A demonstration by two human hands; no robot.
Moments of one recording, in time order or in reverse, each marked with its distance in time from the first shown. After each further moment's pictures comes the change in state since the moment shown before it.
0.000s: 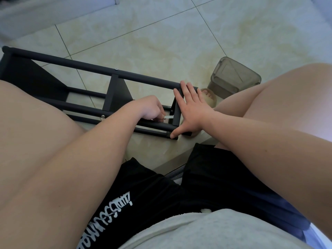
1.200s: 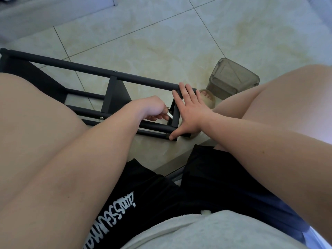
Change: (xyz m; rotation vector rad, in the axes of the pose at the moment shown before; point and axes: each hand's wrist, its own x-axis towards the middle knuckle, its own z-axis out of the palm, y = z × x) left_hand 0.011 0.016 0.006 -0.383 -0.056 -0.131; right_hand 0.003 0.003 0.002 0.009 -0.001 -0.005
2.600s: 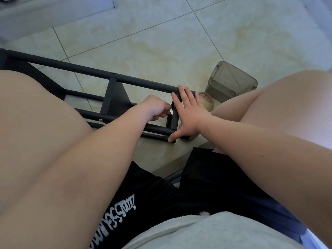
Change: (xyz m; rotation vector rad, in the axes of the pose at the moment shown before) left_hand 0.003 0.007 0.012 -0.307 0.195 -0.032; right_hand -0.001 -0.004 -0.003 0.004 -0.003 0.009
